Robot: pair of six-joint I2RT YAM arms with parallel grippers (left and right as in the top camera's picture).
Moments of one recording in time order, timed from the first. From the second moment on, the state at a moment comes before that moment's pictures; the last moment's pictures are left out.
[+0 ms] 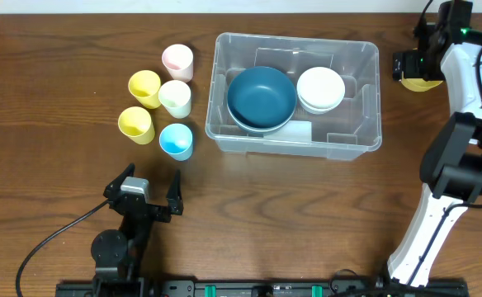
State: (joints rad) left arm -0.02 0.01 0.03 -0.11 0.19 -0.07; right arm -0.23 2.33 2.04 -0.90 0.03 -0.18
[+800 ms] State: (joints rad) left arm -0.02 0.01 0.03 -0.11 0.19 -0.07; right arm -0.23 2.41 2.03 -0.92 0.03 -0.14
